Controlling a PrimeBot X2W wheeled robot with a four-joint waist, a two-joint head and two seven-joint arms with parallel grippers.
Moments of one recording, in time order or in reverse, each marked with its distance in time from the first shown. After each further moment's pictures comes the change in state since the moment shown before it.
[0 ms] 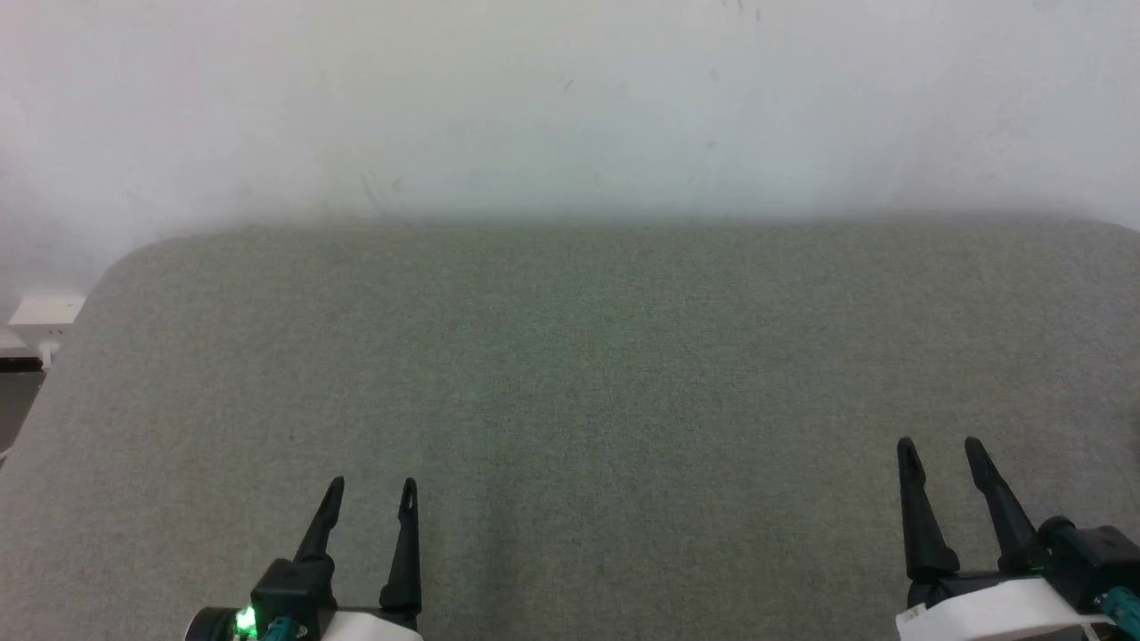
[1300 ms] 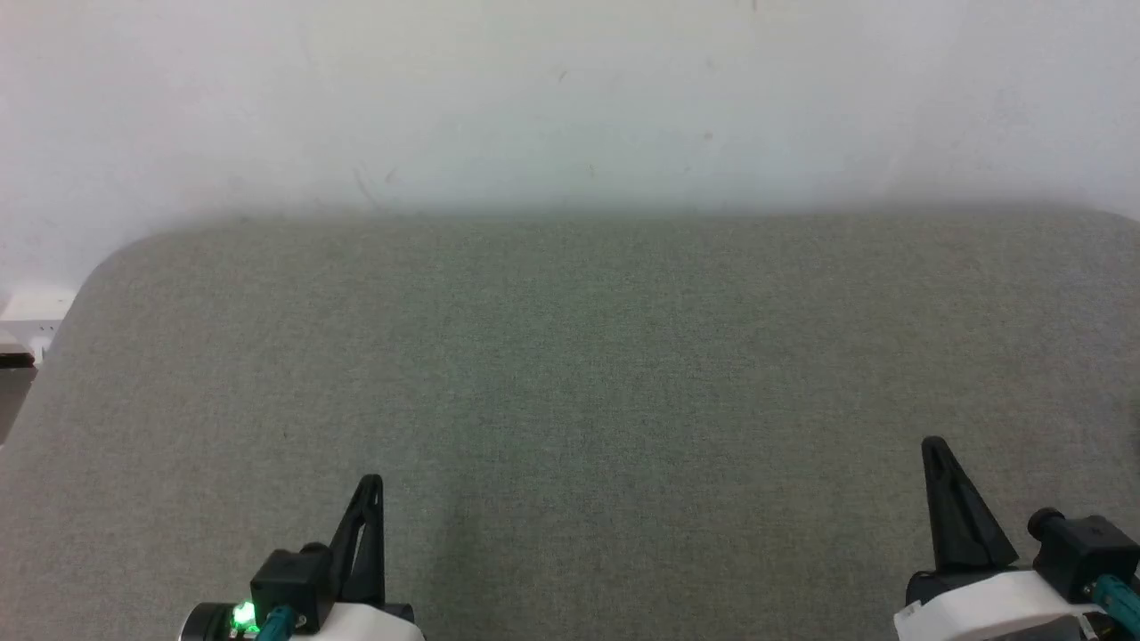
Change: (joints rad) left arm -0.002 0.000 0.006 -0.016 0.007 0.002 0.044; right arm -0.005 -0.001 -0.002 -0.009 -0.033 0.000 0.045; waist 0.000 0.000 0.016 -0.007
